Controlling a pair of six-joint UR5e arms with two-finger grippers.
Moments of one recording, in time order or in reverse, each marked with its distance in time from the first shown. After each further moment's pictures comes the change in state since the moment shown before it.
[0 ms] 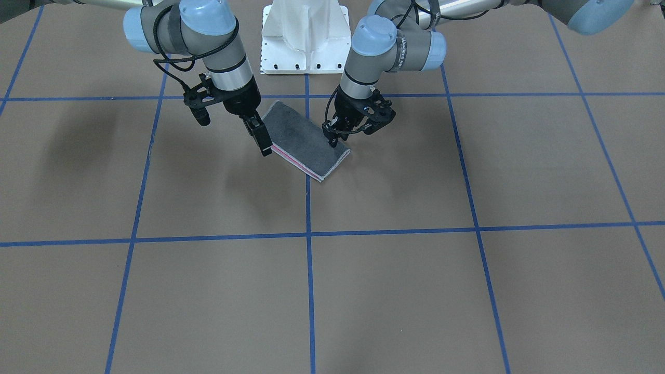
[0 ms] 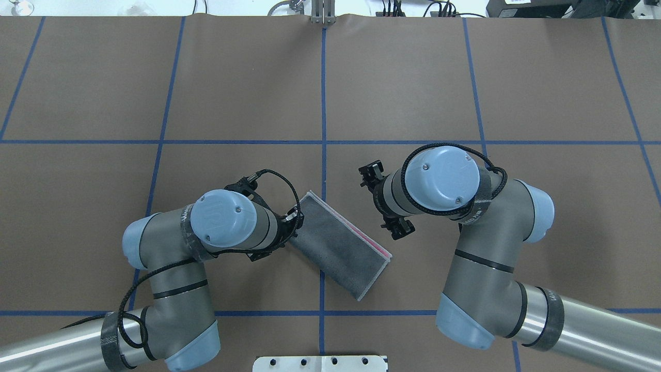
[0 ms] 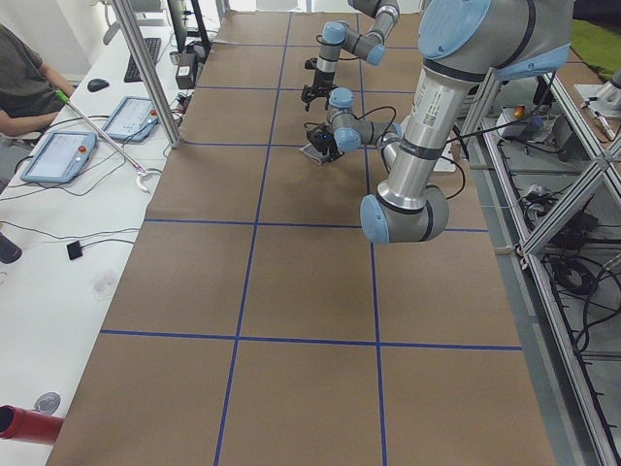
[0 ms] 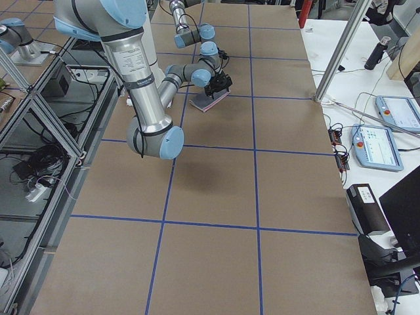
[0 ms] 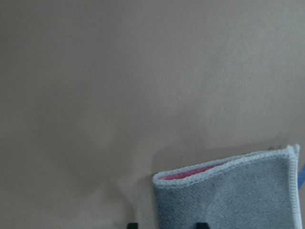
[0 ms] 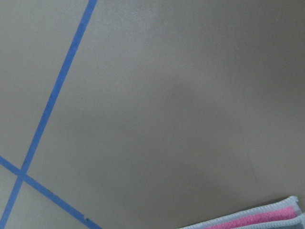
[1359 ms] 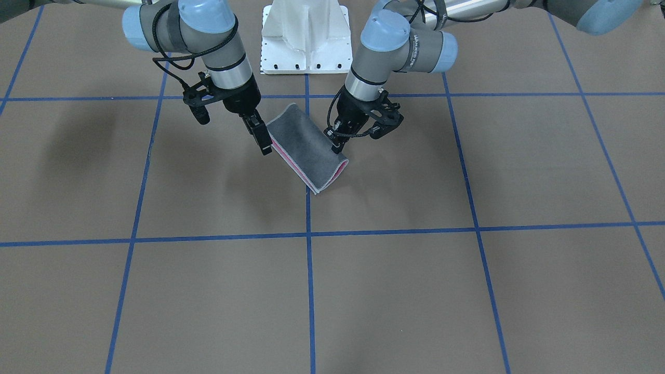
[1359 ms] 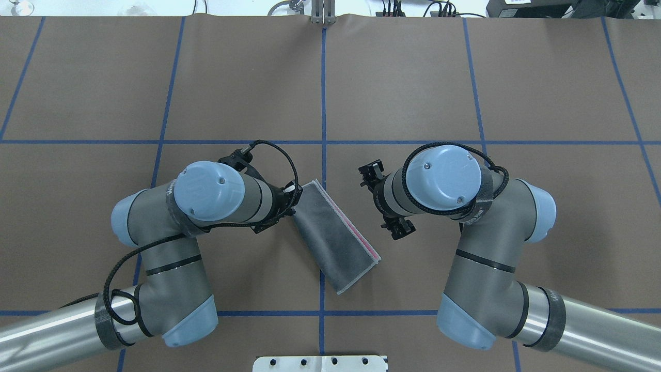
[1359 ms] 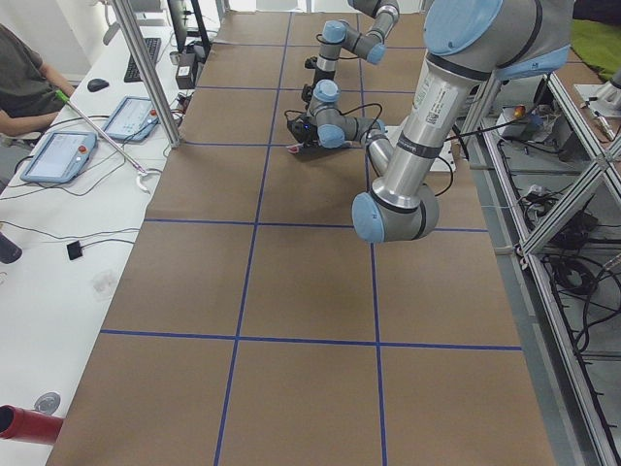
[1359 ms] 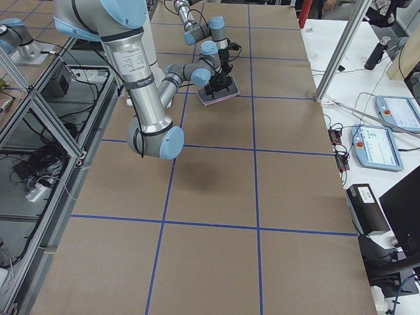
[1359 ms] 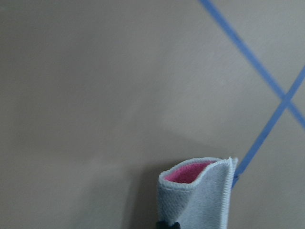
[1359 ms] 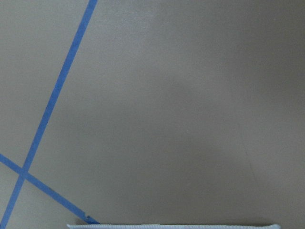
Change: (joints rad) left arm -0.131 -0.043 0.058 -0.150 -0.001 0.017; right arm 0.001 0.000 0.008 -0.005 0.002 0.002
